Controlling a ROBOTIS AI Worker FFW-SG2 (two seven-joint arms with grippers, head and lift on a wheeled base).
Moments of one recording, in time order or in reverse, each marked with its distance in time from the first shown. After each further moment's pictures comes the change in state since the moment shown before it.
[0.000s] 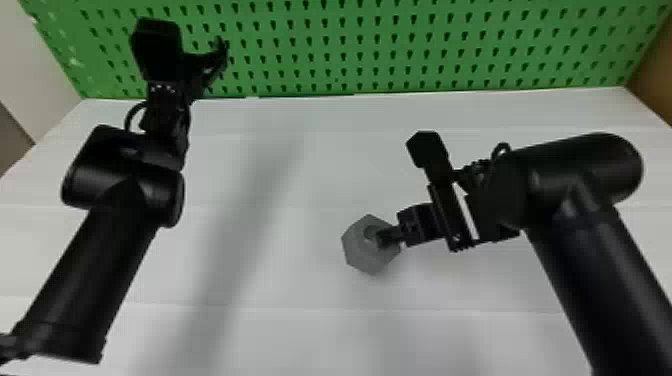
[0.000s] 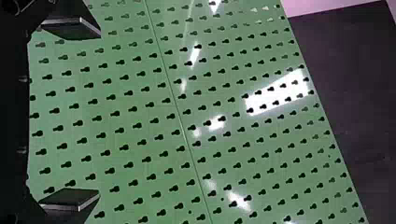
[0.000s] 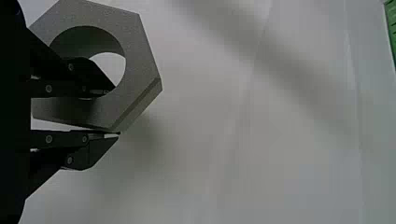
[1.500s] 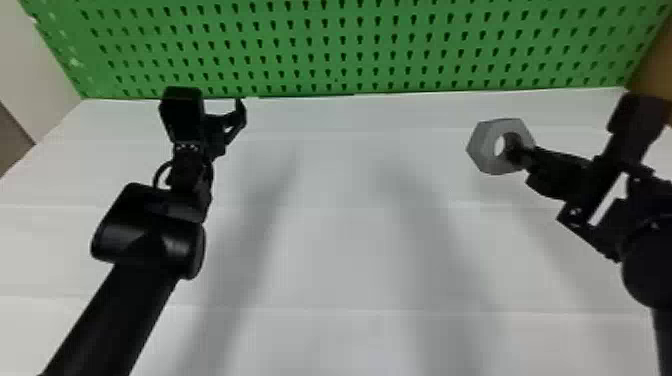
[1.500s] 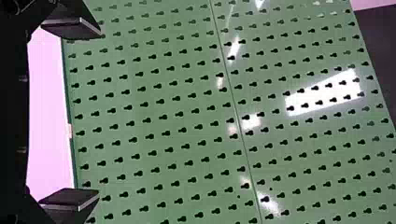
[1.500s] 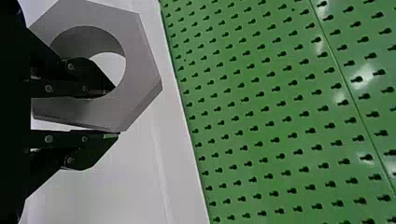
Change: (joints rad) left arm 0.148 -0.051 -0.002 0.000 0.057 0.000 0.035; right arm 0.317 0.045 -0.483 -0.237 0.041 -0.730 -0.112
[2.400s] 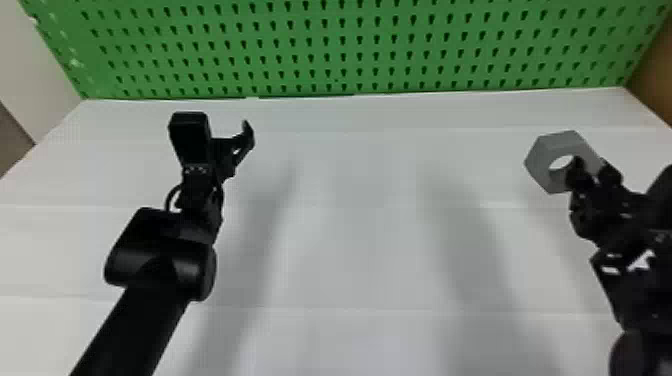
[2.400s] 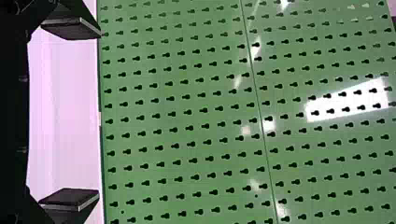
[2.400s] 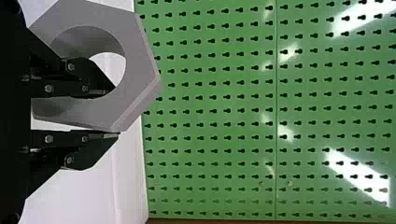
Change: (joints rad) left arm 0.065 -0.042 0.018 -0.003 0.038 -0.008 -0.001; right arm 0.218 0.000 -0.010 0.098 0.203 -0.681 -0.118
